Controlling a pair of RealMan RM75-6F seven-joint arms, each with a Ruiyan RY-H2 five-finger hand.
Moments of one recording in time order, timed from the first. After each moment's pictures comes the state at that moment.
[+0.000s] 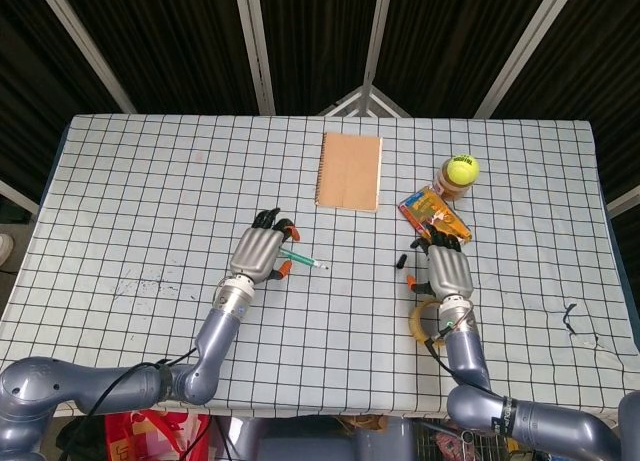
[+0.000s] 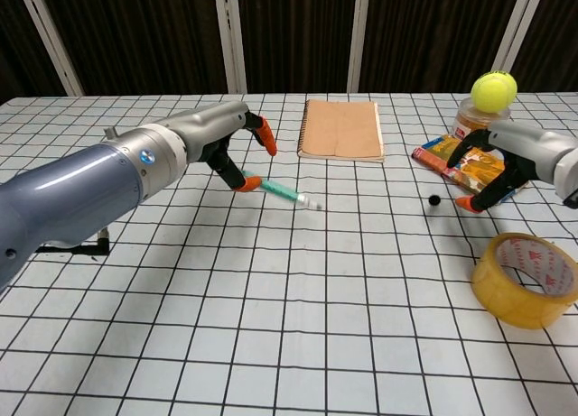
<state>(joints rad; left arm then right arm) -0.95 -1.80 -0.26 -1.42 0.77 1.09 0.51 0.65 -1.57 0.28 -1.65 -0.61 1.21 -0.53</state>
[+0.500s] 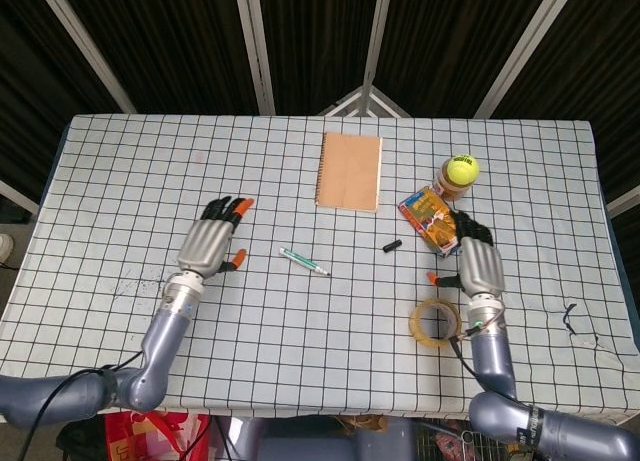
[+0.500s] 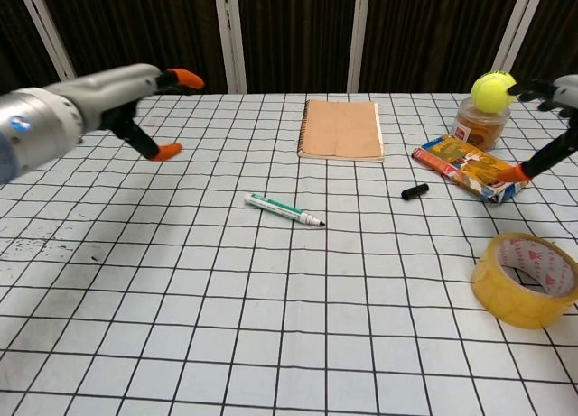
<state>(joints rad) -0.79 -1.54 -0.20 -1.62 0.89 1.19 0.45 0.55 -1.44 0.30 -1.73 -0.72 1.30 -0.38</state>
